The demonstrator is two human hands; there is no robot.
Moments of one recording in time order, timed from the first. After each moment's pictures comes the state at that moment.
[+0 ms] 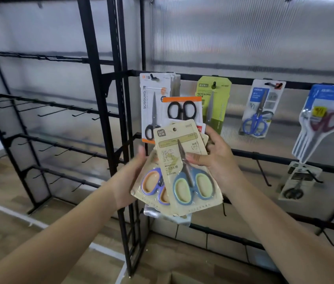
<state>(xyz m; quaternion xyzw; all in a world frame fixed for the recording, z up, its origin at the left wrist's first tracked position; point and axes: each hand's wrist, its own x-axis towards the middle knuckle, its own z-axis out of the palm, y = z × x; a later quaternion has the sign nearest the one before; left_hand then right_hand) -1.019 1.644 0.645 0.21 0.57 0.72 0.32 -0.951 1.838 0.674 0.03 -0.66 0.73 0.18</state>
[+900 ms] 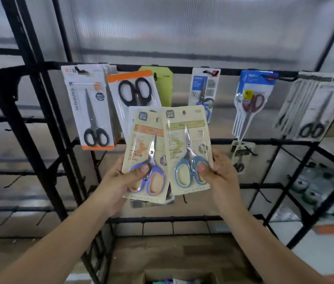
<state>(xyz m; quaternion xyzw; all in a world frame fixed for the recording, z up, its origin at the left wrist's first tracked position) -1.030 1.724 0.629 0.31 0.50 0.75 0.28 -0.892 1.887 0.628 -0.08 -0.63 0.66 0.41</state>
